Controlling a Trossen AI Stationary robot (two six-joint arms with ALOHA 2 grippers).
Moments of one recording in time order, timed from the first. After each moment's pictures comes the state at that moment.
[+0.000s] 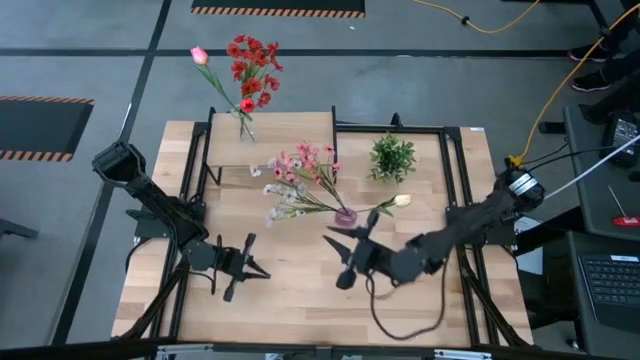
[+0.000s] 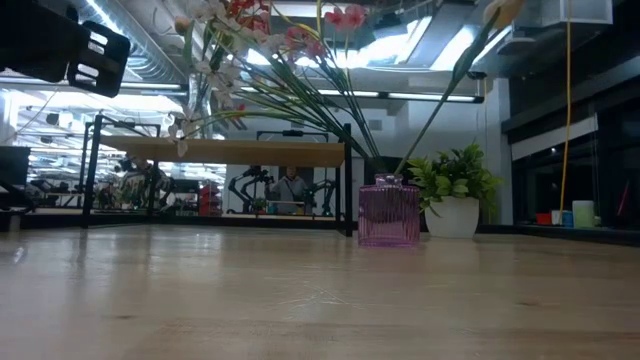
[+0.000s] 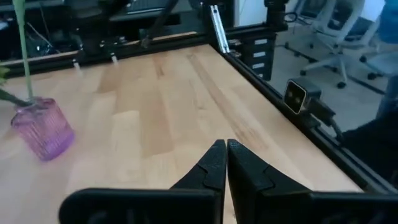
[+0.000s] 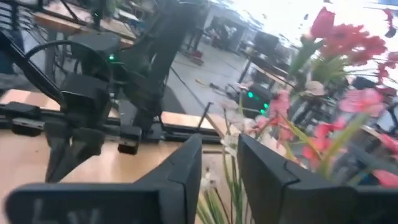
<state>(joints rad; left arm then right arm) -0.77 1.29 0.29 0.73 -0.50 -0.09 0.56 1.64 1.15 0.46 0.99 -0.31</state>
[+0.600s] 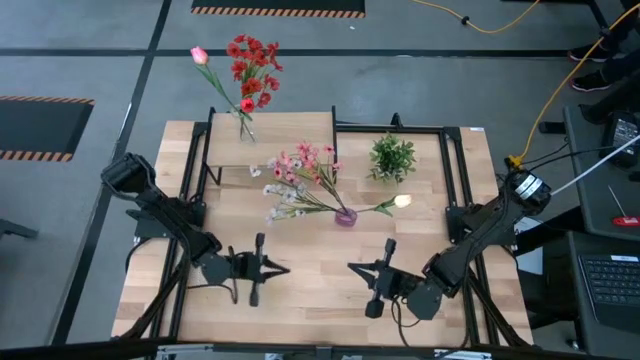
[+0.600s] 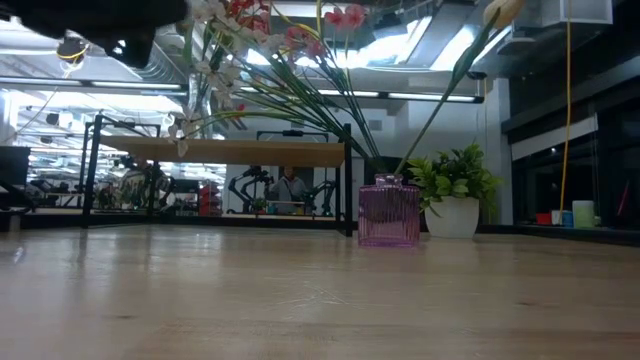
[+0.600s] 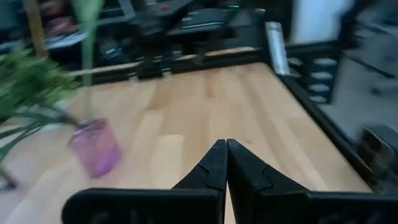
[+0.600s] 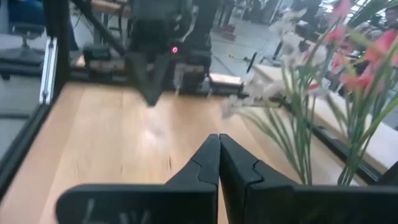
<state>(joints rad) -0.75 1.47 0.50 0.71 -0.72 -0.08 0.78 1.61 0.98 0.28 1.08 0.10</state>
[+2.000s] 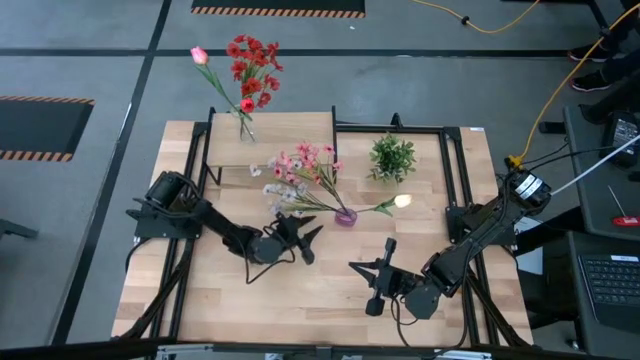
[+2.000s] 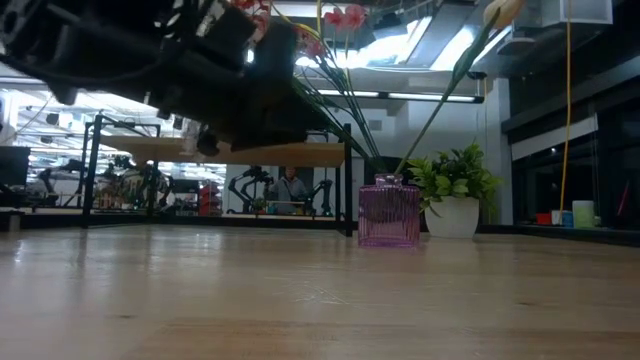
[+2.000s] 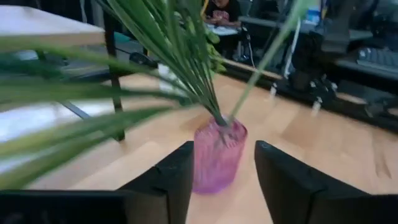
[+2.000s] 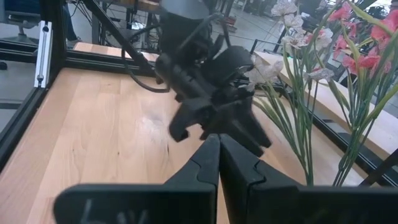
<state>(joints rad) -0.41 1.87 0.69 0.95 -0.99 -0.39 0.77 1.61 0.94 0.25 1.07 0.15</state>
